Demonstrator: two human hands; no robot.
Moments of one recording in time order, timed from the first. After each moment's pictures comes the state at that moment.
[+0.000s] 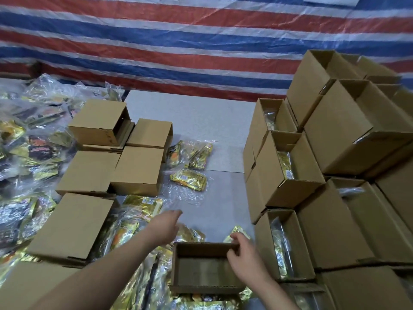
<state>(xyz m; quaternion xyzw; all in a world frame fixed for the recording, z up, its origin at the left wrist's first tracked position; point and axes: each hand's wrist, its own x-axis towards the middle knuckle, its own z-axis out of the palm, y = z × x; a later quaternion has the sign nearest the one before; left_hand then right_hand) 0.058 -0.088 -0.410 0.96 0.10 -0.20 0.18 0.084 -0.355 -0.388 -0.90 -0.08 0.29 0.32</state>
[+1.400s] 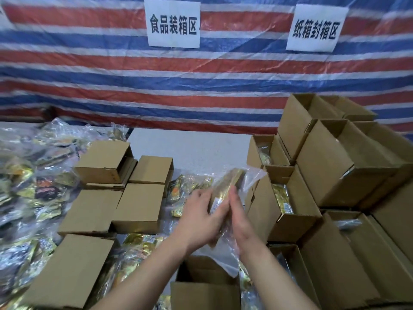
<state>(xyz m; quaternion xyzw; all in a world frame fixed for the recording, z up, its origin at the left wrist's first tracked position) 0.104 -0.155 -0.219 0.89 0.10 0.07 0.43 0.151 -0.264 -0.238 -0.51 -0.06 0.31 0.80</state>
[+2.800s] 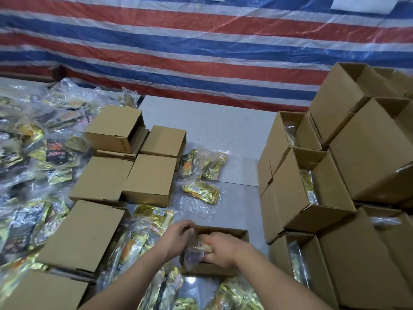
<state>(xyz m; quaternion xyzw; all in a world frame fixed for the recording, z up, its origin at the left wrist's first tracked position) 0.063 -0.083 -0.416 0.85 0.20 -0.08 0.48 0.152 -0.244 -0.381 -0.81 -0.41 0.41 0.04</state>
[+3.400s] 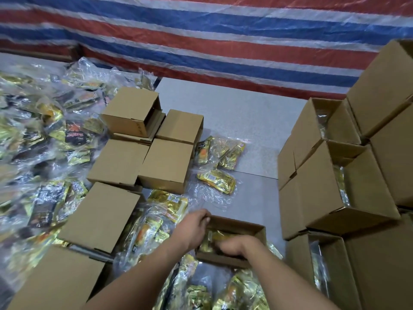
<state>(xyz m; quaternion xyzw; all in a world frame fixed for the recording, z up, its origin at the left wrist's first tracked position) 0.070 -0.088 -0.428 0.87 0.23 -0.08 0.44 0.154 -0.227 -0.420 -0.77 -0.13 0.63 0.06</state>
